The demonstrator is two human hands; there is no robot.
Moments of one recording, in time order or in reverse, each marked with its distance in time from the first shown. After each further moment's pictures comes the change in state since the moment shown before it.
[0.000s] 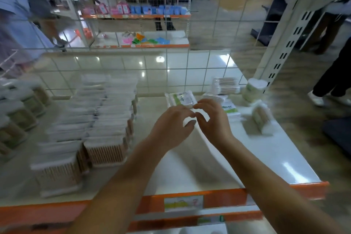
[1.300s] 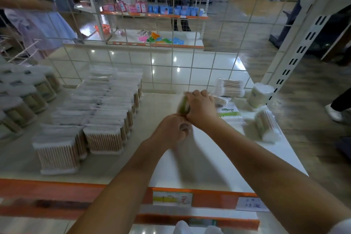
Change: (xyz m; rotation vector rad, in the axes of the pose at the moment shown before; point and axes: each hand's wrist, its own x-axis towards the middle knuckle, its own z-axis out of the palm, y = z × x) left_hand -0.001 -0.021 0.040 -0.018 -0.091 -0.153; right_hand 0.044 -0.007 0.018 -0.468 -0.488 -0.022
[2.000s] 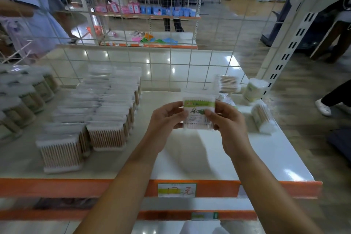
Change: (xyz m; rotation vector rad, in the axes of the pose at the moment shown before) left_hand -0.030 0.019 -0.027 -1.173 0.143 -0.254; right_hand -0.096 0.001 -0.033 1.496 0.264 0.304
